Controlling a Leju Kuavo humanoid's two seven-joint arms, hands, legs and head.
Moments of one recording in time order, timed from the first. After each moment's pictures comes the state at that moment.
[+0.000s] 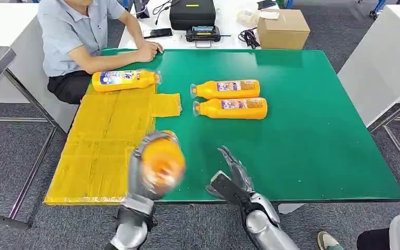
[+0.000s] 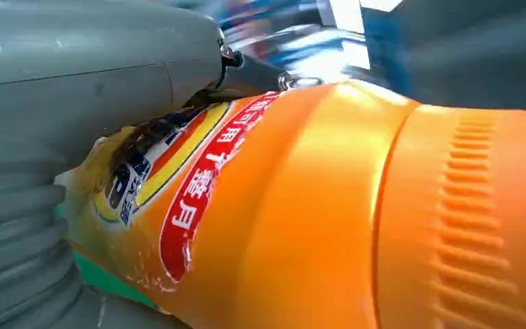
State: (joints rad) left arm -0.10 -0.26 -0.47 -1.38 -0.10 0.63 -0.61; right arm -0.19 0.01 0.45 -1.00 0.41 -0.20 -0.41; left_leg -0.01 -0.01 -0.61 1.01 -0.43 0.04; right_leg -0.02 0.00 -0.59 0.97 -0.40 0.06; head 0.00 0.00
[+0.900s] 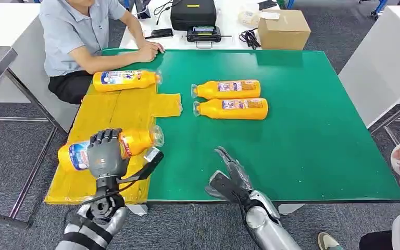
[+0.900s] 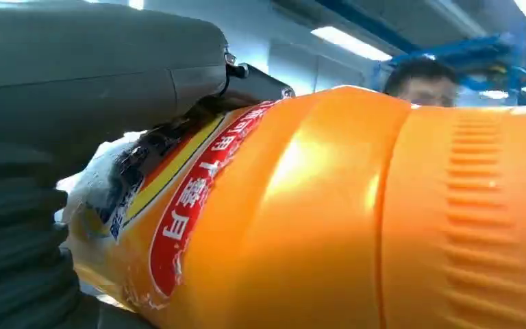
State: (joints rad) left arm -0.28 -0.04 -0.45 -1.12 -1.57 0.70 0.59; right arm -0.23 0.05 0.38 -0.94 0.47 -0.12 -0.47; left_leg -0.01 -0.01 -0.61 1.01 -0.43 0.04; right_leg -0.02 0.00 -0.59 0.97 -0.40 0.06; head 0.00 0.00
